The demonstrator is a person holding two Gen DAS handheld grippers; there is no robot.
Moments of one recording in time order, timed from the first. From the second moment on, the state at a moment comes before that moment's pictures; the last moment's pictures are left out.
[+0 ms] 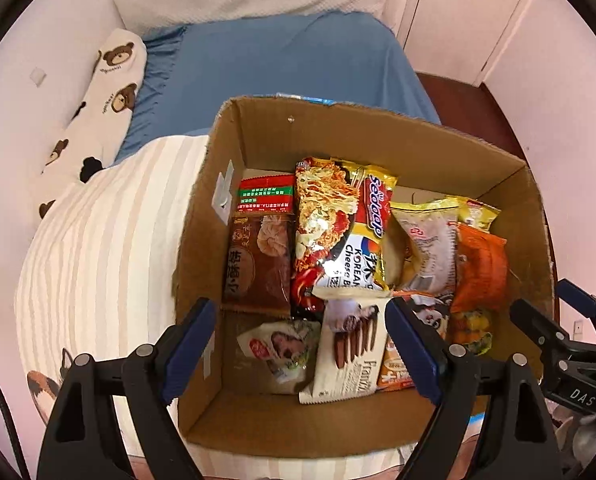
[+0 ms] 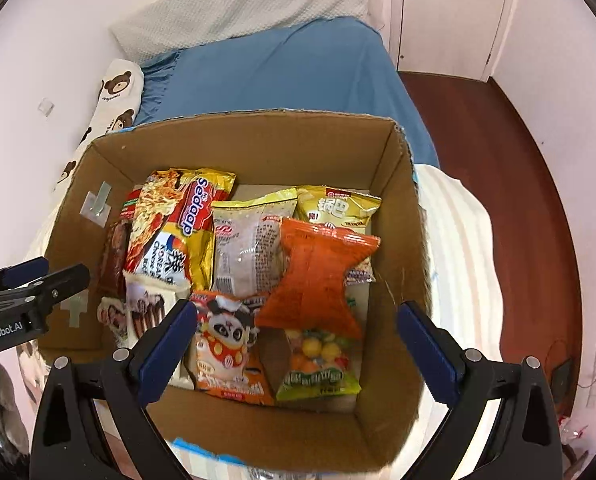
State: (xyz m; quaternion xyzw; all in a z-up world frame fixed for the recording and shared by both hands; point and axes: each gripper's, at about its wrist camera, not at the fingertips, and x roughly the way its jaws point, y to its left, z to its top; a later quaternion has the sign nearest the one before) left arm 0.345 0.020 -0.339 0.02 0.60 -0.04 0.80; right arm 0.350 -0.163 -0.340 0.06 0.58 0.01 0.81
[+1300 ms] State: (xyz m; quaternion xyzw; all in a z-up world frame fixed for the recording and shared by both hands) left arm 0.164 0.015 -0.292 0.04 0.54 -0.02 0.84; right arm 0.172 -0.171 -0.282 0.08 0.53 0.04 0.84
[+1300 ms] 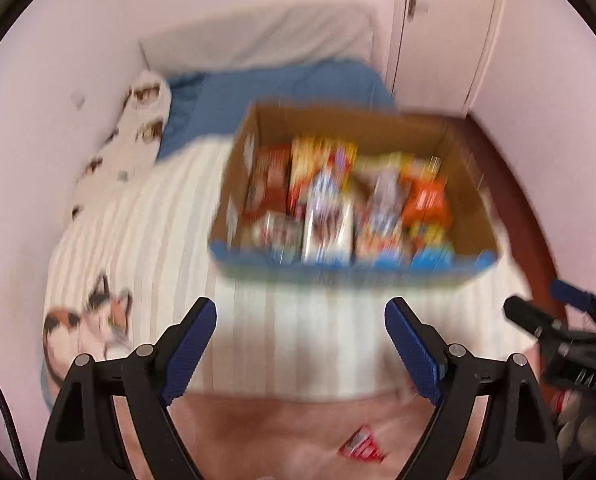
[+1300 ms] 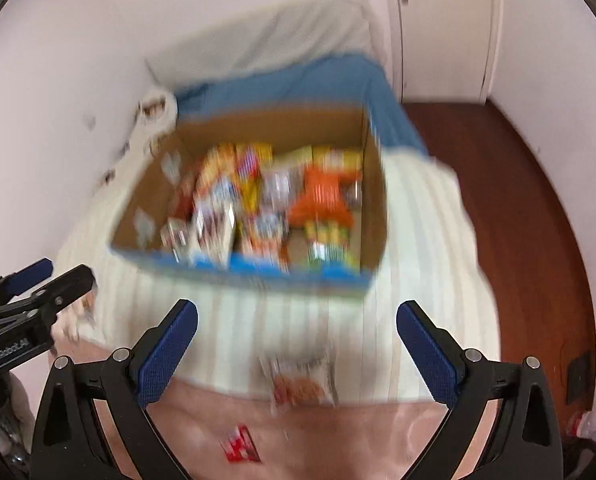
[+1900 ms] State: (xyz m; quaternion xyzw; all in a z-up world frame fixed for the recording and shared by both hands) left arm 0.111 0.012 -0.447 0.06 0.70 0.01 0.71; right arm 0.170 -0.165 -0.477 0.09 0.68 0.07 0.72
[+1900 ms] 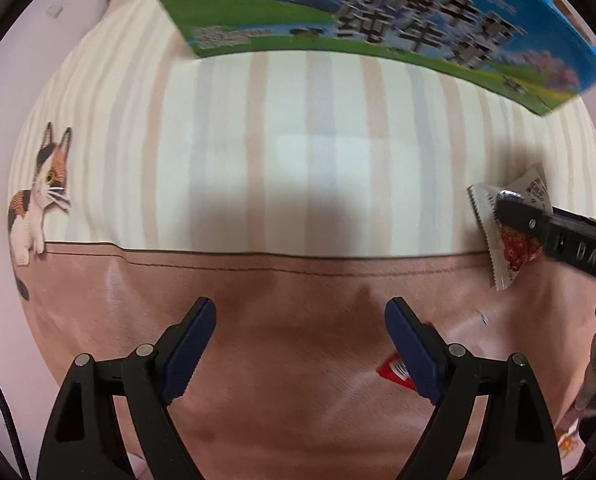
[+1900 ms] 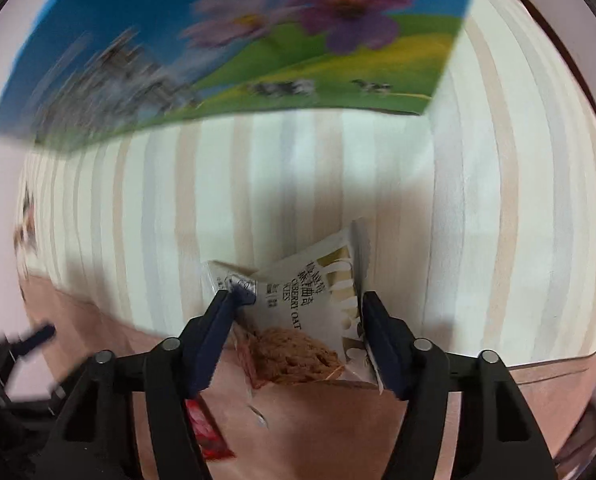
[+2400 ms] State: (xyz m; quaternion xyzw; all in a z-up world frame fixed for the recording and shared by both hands) left arm 0.076 -0.048 -0.517 -0.01 0.80 -0.12 0.59; right arm 0.084 -0.219 -0.481 0.10 0.70 0.05 0.70
